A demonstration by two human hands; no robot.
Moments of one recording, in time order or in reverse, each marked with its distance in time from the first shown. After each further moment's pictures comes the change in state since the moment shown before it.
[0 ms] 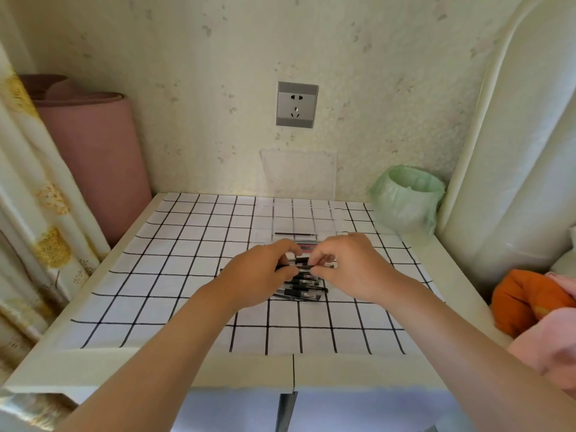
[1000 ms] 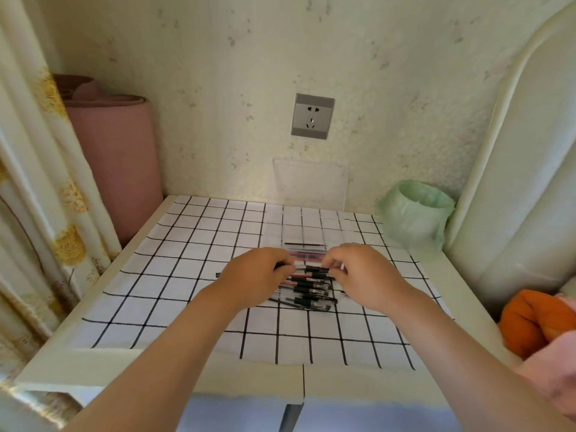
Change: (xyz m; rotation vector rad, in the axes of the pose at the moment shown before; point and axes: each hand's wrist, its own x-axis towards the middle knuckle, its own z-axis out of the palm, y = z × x) left_hand -0.006 -0.011 -0.016 0.011 0.059 -0.115; right_hand 0.008 0.003 0.004 -0.176 -0.017 0.070
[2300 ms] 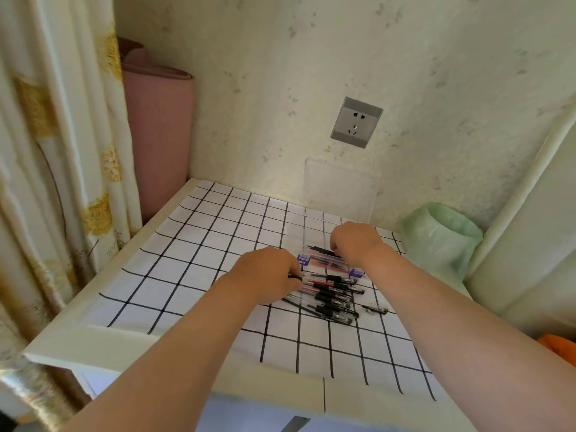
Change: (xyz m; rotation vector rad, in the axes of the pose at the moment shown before) left_hand 0.003 -0.034 -0.009 0.154 -0.025 0.020; right_hand 0.131 -0.004 0.028 -0.754 -0.302 0.014
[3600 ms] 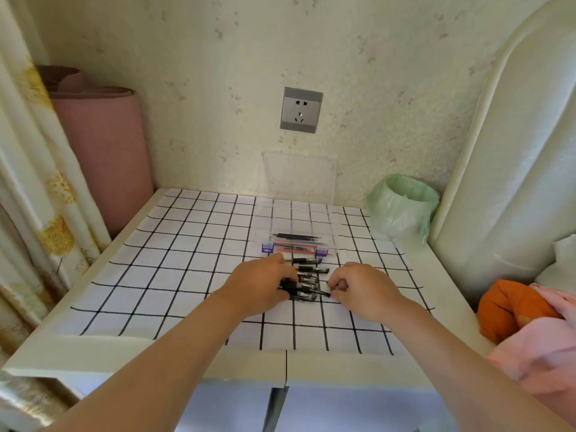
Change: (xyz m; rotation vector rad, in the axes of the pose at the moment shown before) left_hand 0.001 0.045 0.044 0.136 -0.012 0.179; right_hand -0.156 0.019 0.061 0.718 0.092 0.088
